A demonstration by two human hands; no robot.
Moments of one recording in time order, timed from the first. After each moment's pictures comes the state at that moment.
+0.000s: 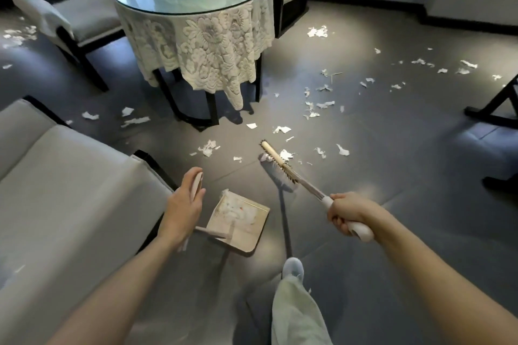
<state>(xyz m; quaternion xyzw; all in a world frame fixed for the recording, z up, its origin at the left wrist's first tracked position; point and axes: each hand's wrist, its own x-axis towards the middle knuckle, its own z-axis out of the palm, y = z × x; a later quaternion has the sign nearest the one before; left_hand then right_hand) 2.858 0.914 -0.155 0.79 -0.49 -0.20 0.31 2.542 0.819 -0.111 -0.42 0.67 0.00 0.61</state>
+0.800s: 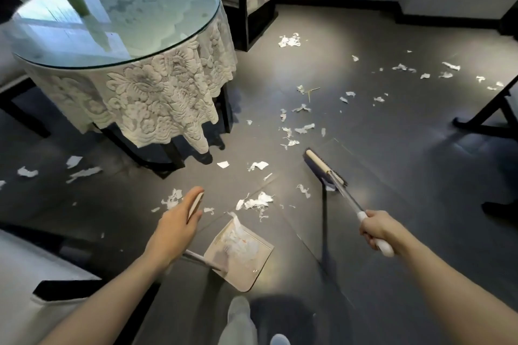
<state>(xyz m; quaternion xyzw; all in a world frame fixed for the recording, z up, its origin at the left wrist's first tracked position) 2.834 0.591 -0.158 0.75 -0.57 -0.27 0.20 2.435 0.509 -0.196 -0.37 0.79 -0.04 0.48</state>
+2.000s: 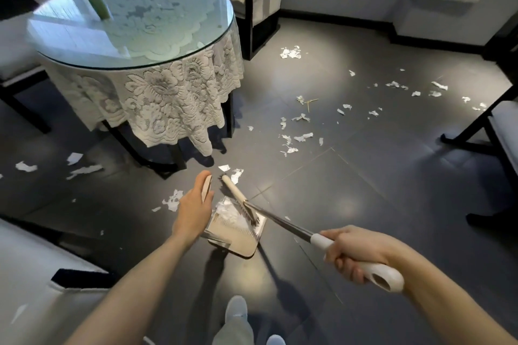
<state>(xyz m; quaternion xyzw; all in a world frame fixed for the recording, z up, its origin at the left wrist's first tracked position) 2.843 0.581 -0.146 0.76 -0.52 -0.26 0.29 2.551 0.582 -0.034 -0.35 0.61 0.08 0.70</state>
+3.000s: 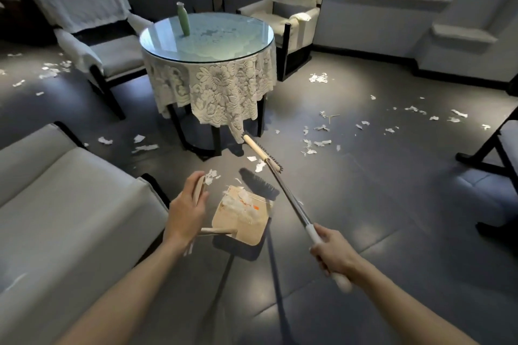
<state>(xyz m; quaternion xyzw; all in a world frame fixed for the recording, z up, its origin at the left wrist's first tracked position) 2.805 0.912 -0.082 0.76 -0.48 -0.14 0.41 2.505 0.861 -0.093 -0.59 0.61 -0.07 0.52</state>
